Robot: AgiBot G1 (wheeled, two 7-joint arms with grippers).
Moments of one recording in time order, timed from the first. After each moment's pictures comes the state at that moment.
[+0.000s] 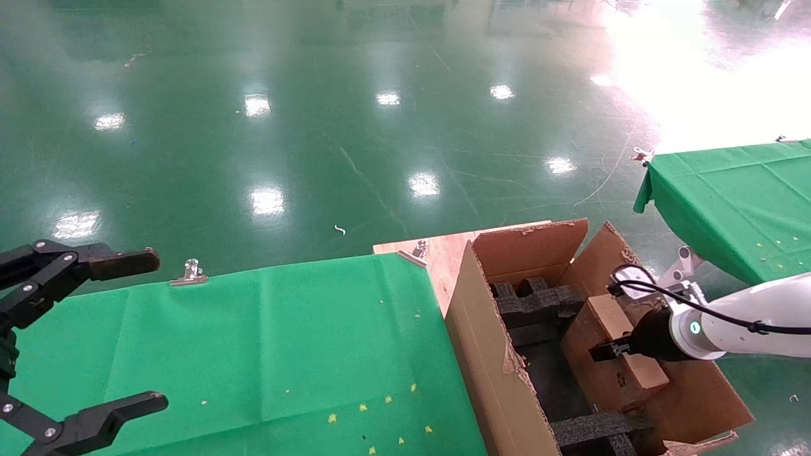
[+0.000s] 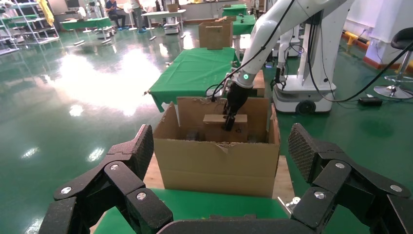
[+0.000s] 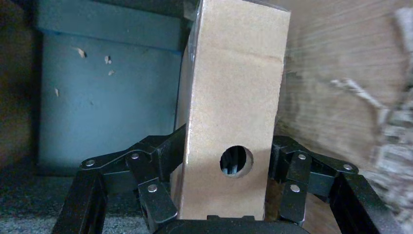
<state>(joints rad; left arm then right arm) -1.08 0.61 0.30 -1.28 0.72 1.49 -0.18 1.80 -0.57 -2.18 0.97 -1.44 -0.51 1.49</state>
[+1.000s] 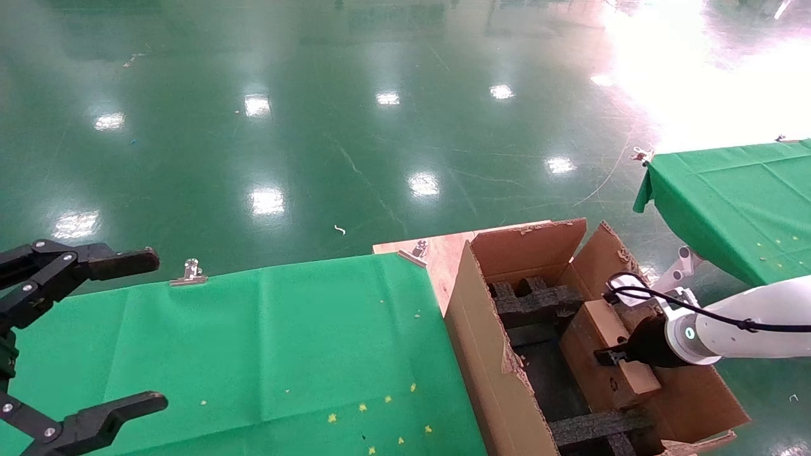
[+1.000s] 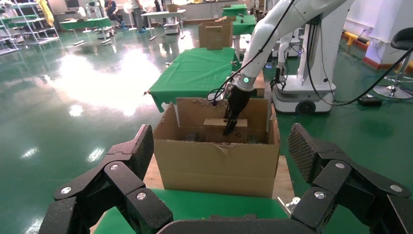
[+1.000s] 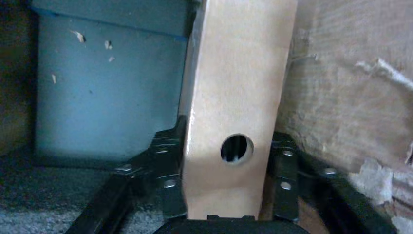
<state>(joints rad) -1.08 0.60 0.30 -1.28 0.72 1.49 -0.18 1.76 -0.60 -2.15 0.90 -1.37 -0.52 1.39</state>
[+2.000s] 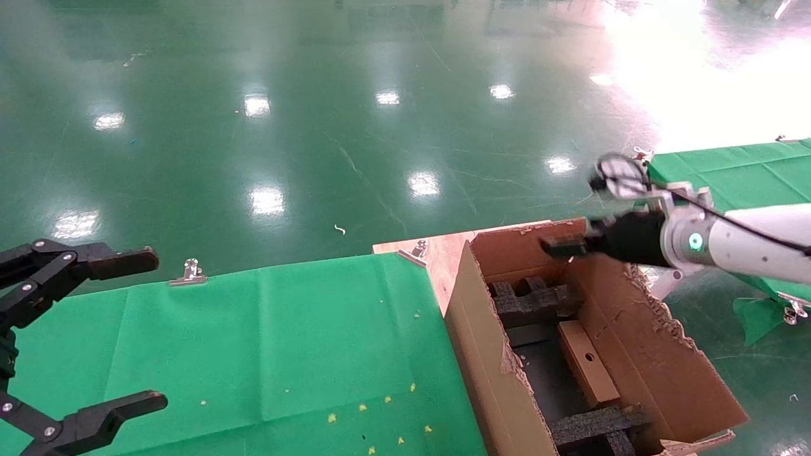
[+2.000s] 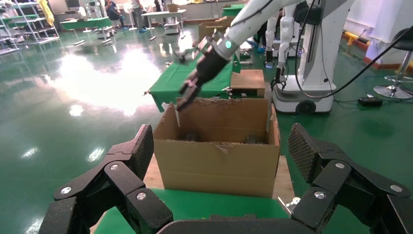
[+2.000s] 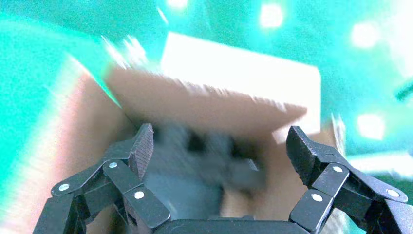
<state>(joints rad) -1.08 0.60 0.30 -1.28 0.72 1.49 -0.18 1.99 -0.46 -2.01 1.20 -1.34 -0.39 1.33</state>
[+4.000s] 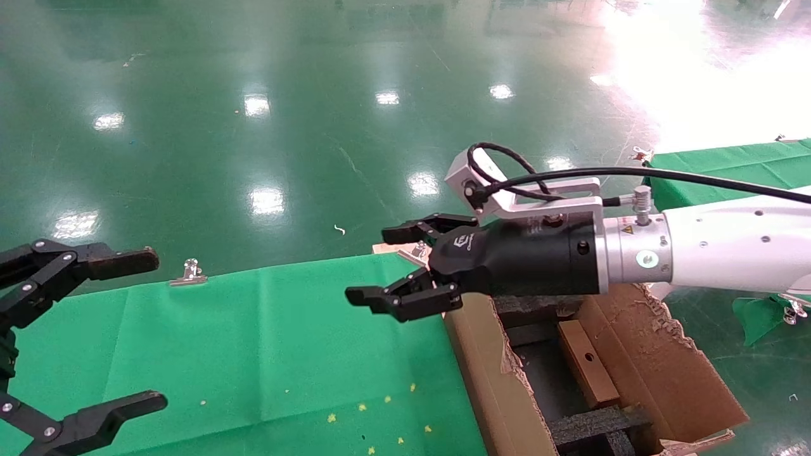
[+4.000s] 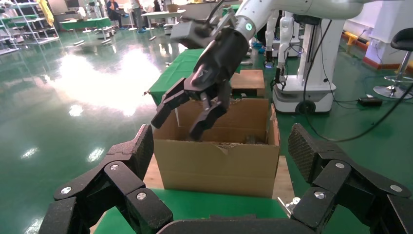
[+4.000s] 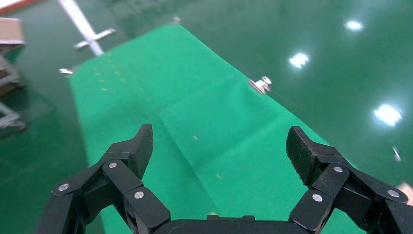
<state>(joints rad) -1.08 0.60 0.30 -1.28 0.72 1.49 -0.18 1.41 -0.54 -0.86 1.32 -0.90 -1.09 0.57</state>
